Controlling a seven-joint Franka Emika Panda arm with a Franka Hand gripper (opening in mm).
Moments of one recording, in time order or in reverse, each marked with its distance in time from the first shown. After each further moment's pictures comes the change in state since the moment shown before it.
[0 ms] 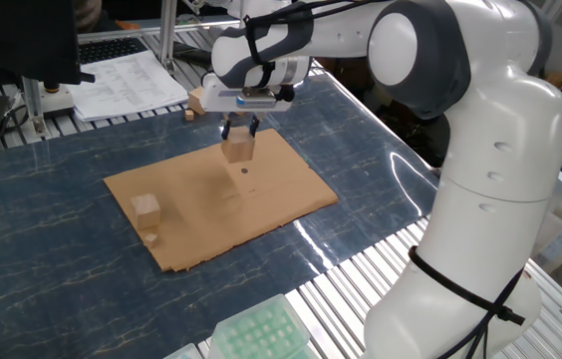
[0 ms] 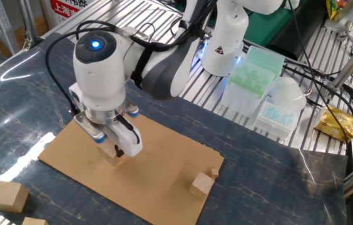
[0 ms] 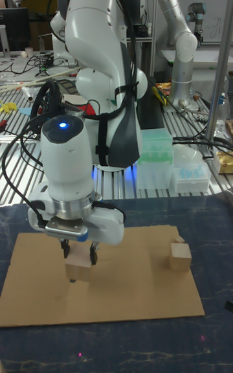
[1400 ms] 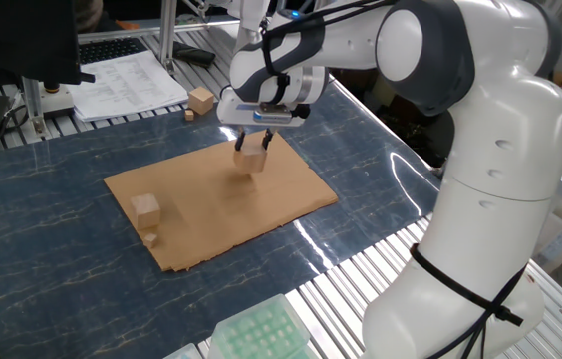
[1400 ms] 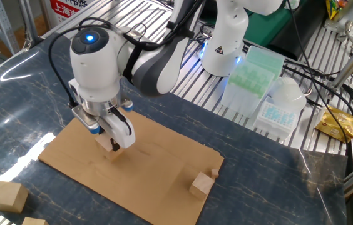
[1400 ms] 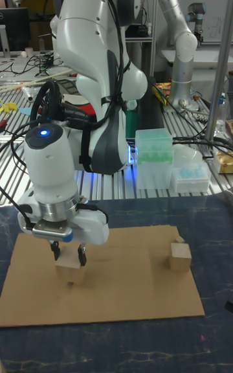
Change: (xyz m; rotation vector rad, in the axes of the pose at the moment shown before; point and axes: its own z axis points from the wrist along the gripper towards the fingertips) arm 0.014 -0.035 0.029 -0.047 -0.023 0.025
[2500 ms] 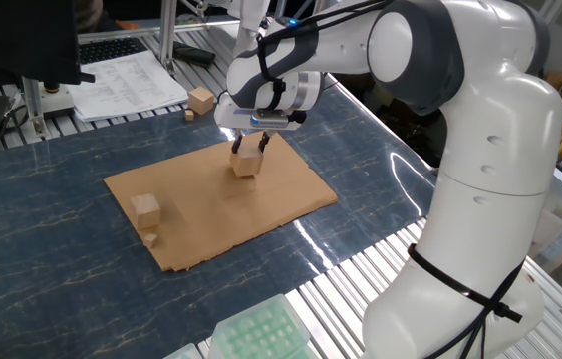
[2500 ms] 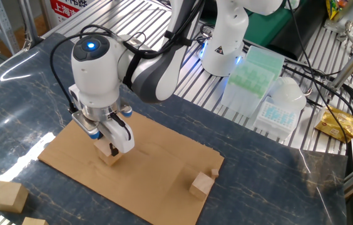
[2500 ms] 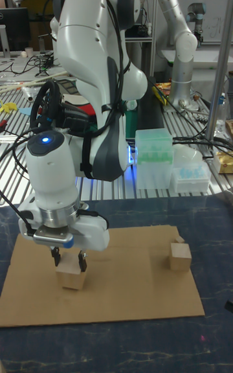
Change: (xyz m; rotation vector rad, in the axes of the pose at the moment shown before) arm -0.005 0.002 0.015 -0.004 -0.018 -0.007
